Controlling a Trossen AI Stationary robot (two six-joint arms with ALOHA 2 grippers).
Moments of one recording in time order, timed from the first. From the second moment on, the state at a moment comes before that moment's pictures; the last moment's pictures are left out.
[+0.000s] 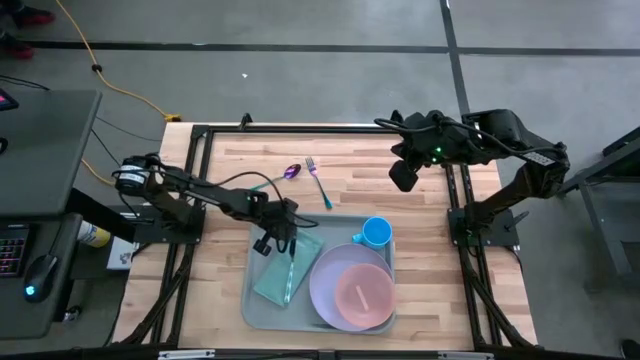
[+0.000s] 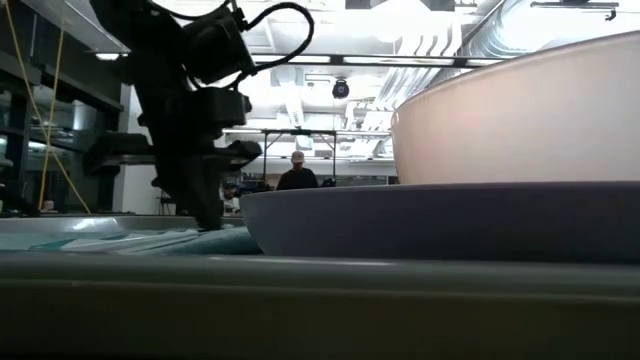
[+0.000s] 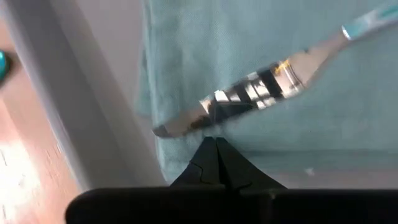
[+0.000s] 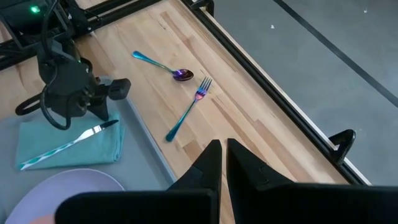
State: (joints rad) left arm -0.05 1.58 0.76 -0.26 0.06 0.52; right arm 0.02 1.44 2.01 -1.45 0.42 0.49
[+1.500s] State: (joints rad) left arm -0.21 1.57 0.76 -0.20 0.16 -0.24; right arm 0.02 1.44 2.01 -1.53 0.39 0.42
